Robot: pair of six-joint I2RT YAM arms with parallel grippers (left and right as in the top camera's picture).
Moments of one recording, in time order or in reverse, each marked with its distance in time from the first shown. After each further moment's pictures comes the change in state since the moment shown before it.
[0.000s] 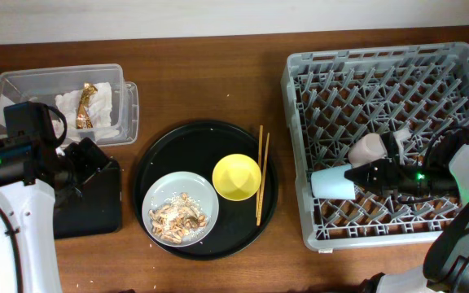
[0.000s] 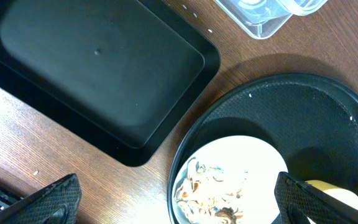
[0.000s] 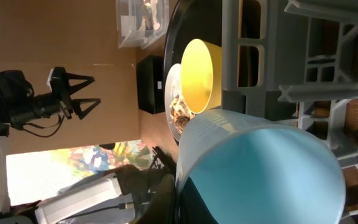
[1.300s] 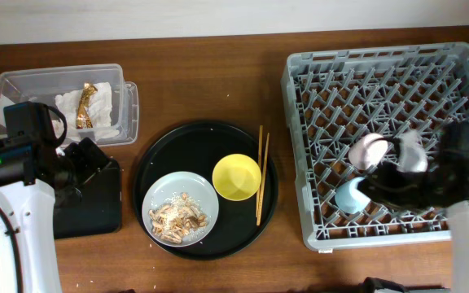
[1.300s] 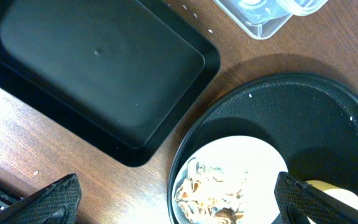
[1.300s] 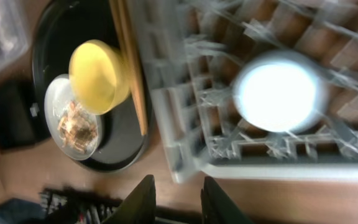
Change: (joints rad) left arm 0.000 0.000 0.000 -0.001 0.000 0.000; right arm 0.250 -0.527 0.105 0.131 0.602 0.747
